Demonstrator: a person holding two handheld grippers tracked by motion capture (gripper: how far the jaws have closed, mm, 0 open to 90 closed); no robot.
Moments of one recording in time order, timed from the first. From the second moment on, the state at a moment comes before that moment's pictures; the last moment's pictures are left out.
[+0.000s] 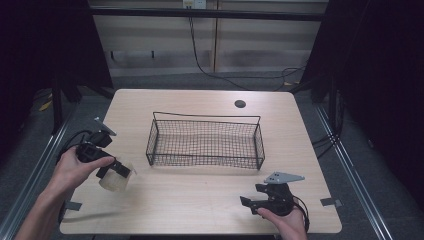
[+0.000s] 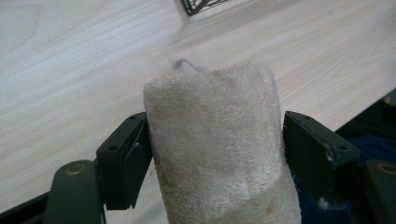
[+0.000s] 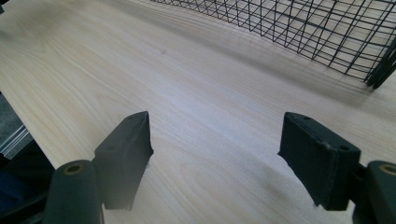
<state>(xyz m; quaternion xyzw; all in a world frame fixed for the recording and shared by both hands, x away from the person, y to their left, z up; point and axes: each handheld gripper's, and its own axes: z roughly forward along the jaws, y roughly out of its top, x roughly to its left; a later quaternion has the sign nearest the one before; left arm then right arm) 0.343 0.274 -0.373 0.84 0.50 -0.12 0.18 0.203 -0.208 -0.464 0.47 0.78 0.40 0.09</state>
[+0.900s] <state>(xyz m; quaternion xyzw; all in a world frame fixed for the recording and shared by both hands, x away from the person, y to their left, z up) 0.348 0.284 -0.326 0.84 0.47 -0.14 0.21 0.203 -0.208 -0.464 0.47 0.78 0.40 0.09</state>
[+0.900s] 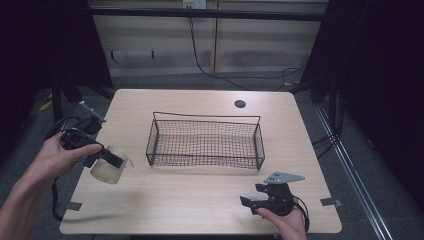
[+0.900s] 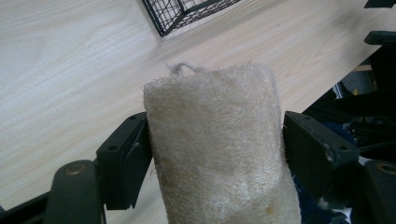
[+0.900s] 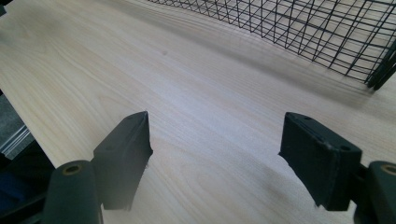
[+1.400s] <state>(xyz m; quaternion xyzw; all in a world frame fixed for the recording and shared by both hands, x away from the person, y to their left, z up) 0.364 0.255 -0.306 0.86 0.44 -0.14 0.19 0.202 -0.208 -0.464 0.47 0.78 0.40 0.09</state>
